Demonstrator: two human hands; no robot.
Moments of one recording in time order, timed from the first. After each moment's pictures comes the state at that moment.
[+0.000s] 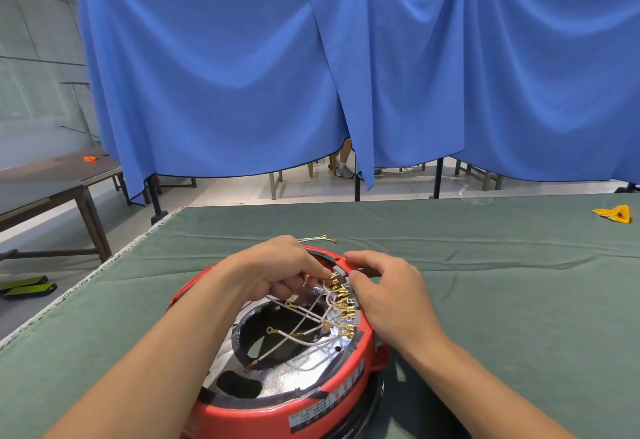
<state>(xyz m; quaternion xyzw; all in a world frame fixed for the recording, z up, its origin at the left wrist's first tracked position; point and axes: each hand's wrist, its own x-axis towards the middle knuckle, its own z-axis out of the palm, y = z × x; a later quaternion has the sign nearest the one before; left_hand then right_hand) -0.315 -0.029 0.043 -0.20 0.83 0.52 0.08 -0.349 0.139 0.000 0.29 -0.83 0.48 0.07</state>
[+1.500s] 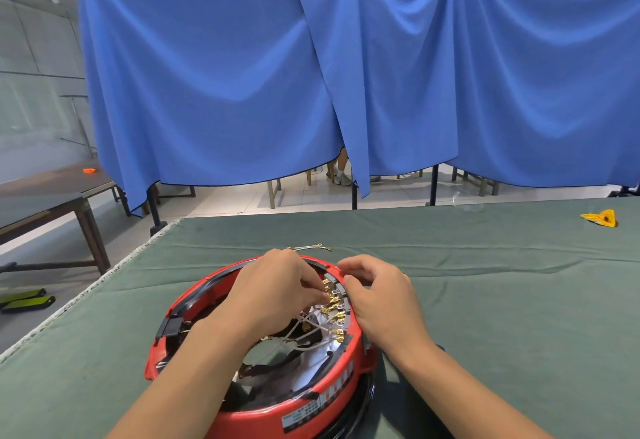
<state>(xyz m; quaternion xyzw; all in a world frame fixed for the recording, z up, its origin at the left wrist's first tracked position) -0.279 0.000 0.040 -0.10 0.98 0.12 -0.15 -0.348 0.138 -0.001 0.27 -0.80 0.53 0.05</state>
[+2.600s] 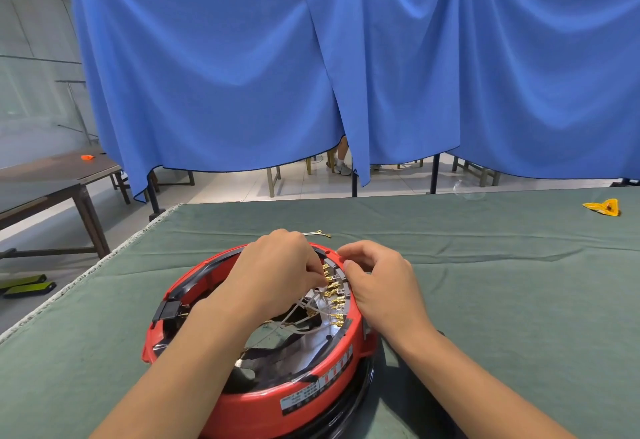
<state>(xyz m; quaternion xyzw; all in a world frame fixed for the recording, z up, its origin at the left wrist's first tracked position) -0.279 0.009 0.046 -0.09 0.98 0.05 -0.15 -0.345 0.139 0.000 0.27 -0.80 0.54 0.04</state>
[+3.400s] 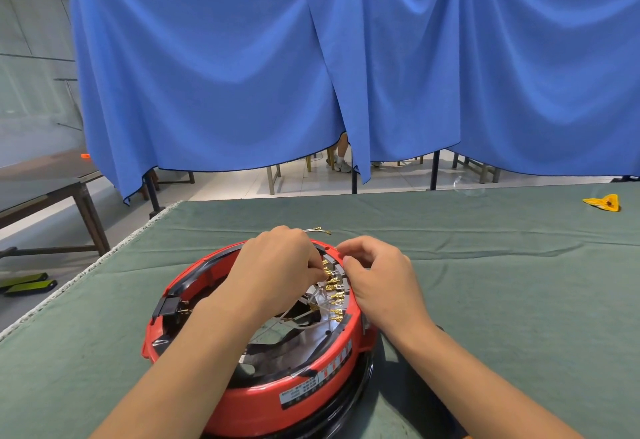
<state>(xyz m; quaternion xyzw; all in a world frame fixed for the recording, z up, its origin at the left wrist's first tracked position) -0.278 0.012 0.045 -0.09 0.98 0.01 -0.16 -0.345 0.138 0.000 0.27 -0.80 0.54 0.05</state>
